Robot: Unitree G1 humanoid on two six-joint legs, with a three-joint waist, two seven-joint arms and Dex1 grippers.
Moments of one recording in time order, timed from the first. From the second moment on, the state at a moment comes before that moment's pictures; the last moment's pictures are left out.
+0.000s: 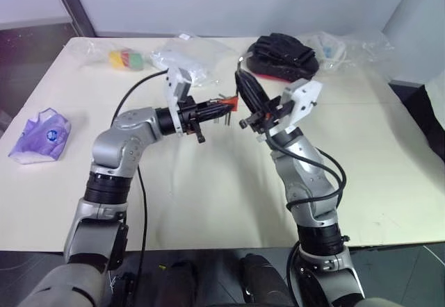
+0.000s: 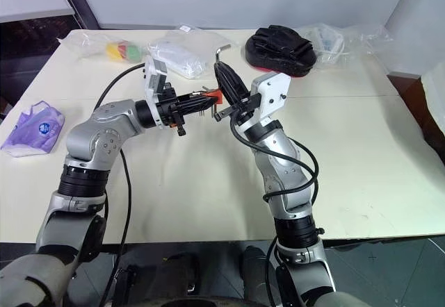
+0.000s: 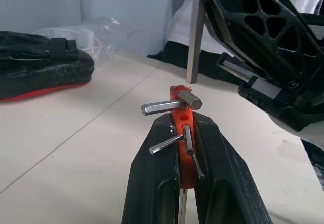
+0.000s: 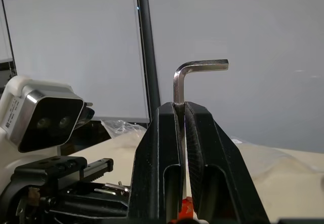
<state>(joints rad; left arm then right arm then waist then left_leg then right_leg) -0.75 0.39 -0.02 0.07 -0.56 0.59 -0.94 -0.45 -0.02 0.07 -0.25 0.31 0.13 0.34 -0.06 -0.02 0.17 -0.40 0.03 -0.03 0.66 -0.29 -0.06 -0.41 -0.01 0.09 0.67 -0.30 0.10</state>
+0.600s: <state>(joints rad) -0.75 0.39 -0.02 0.06 -0.57 0.60 -0.94 -0.45 -0.02 0.07 -0.24 0.30 0.12 0.34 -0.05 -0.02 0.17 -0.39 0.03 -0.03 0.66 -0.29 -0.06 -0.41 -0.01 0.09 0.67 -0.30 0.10</state>
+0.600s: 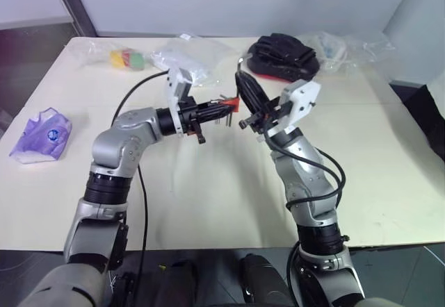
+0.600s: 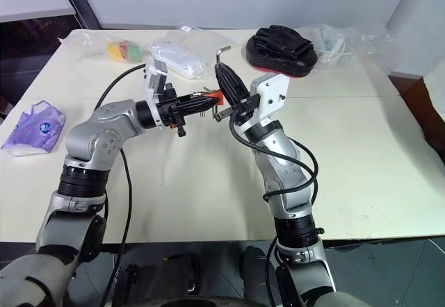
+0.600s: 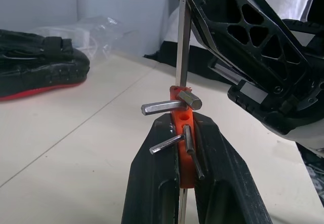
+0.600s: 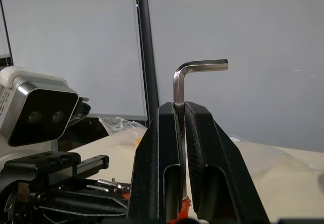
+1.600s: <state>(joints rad) -0.75 0.38 -0.02 0.06 -0.58 0.60 -0.93 -0.46 -0.06 0.07 -0.23 0.30 0.12 0.36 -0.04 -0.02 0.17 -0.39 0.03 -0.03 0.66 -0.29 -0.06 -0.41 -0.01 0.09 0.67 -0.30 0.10</state>
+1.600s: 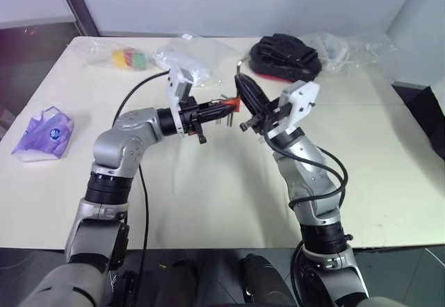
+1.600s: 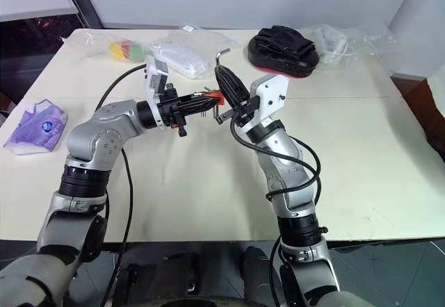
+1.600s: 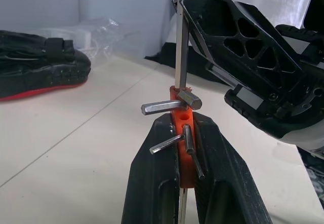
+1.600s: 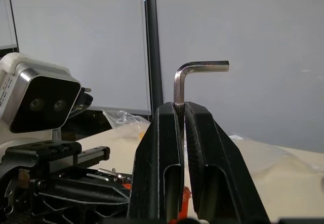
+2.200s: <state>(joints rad) -0.75 0.38 -0.02 0.06 -0.58 0.60 -0.93 -0.39 -0.09 0.07 -0.27 0.30 0.15 0.36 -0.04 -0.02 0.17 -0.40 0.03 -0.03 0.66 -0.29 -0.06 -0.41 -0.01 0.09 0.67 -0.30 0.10</state>
